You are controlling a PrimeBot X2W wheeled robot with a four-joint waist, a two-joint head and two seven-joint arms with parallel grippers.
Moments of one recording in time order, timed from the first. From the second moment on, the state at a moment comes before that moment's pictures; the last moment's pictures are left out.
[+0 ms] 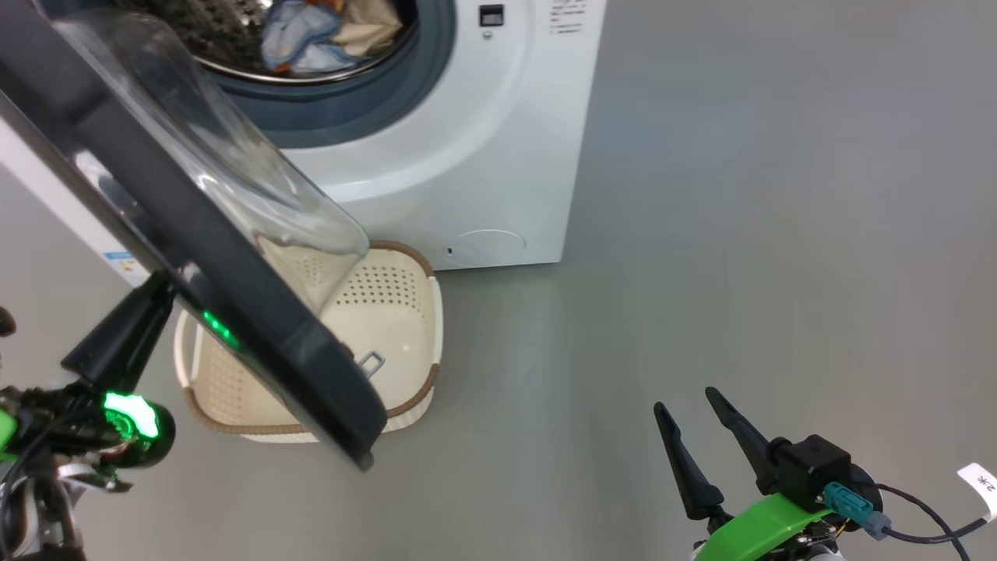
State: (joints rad) left arm -0.34 0.07 0.35 0.04 -1.73 -0.12 0.93; right arm -0.09 -0.06 0.15 0.25 0.20 0.13 -0.23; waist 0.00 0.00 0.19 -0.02
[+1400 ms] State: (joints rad) left arm -0.54 0.02 0.30 0.08 -1.56 -0.12 0.60; right arm -0.16 -0.06 0.17 0.26 0.24 0.13 -0.25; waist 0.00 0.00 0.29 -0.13
